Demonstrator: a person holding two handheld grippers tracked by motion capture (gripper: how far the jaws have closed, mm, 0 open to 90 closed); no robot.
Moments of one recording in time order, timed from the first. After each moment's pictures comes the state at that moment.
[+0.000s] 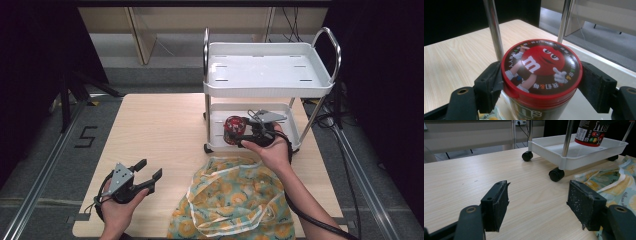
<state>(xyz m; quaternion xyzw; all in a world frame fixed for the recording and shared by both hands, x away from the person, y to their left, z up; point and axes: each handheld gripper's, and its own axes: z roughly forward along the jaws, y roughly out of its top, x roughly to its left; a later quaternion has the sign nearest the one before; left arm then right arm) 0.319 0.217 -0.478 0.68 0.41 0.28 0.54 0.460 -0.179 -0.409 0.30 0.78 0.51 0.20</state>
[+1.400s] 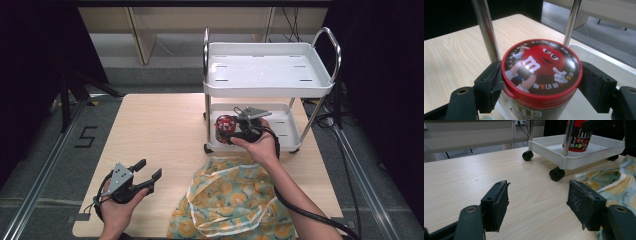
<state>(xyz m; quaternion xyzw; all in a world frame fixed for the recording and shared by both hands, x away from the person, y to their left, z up) 0.319 0.219 -0.478 0.68 0.40 0.28 0.54 0.486 -0.152 -0.424 0.28 0.80 0.49 0.20</state>
